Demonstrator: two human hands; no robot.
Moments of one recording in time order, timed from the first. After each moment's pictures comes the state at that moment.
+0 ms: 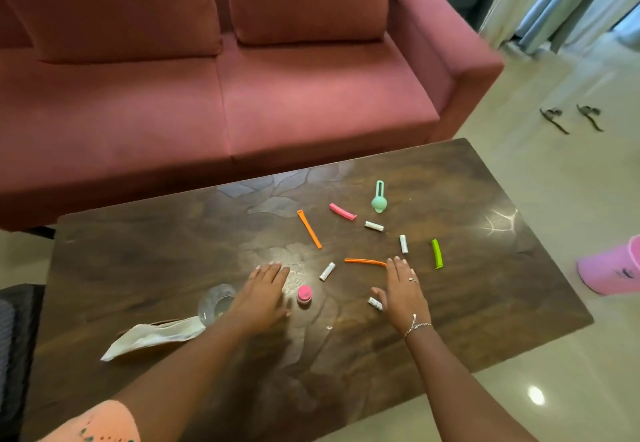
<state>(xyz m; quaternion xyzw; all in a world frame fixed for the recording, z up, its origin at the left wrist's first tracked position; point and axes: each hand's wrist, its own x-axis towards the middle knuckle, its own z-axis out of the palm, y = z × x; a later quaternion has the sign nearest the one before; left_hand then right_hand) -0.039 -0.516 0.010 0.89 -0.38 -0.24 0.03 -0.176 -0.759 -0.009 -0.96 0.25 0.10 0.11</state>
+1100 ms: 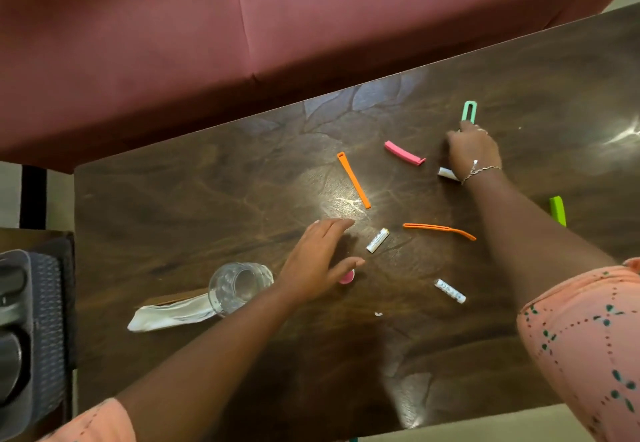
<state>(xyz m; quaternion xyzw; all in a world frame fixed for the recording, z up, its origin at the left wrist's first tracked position) -0.016 -0.578 -0.042 0.87 -0.32 -0.25 0.27 0.017 -0.886 -0.104 -0.96 0.24 0.08 0.09</state>
